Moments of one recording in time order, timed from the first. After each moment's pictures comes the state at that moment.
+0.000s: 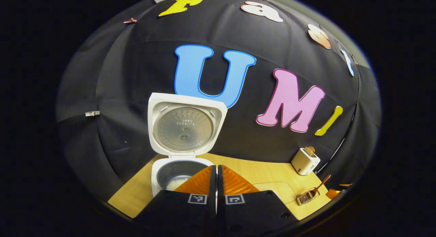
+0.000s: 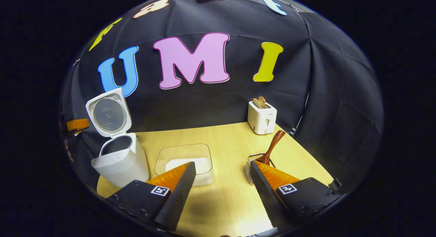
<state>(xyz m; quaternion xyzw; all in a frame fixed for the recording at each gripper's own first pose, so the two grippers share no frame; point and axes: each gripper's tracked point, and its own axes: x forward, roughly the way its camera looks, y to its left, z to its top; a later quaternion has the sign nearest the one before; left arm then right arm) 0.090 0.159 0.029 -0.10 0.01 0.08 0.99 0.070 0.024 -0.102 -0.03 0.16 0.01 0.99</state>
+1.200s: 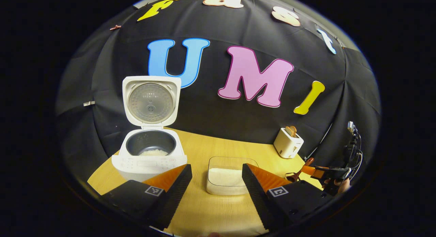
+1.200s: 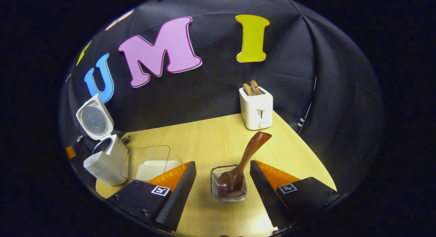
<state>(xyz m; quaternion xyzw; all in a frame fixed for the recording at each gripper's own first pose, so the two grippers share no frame) 0.065 -0.024 -0.024 -0.08 0.05 0.08 0.99 0.200 -0.110 -0.157 0.02 0.22 0.06 0.97</state>
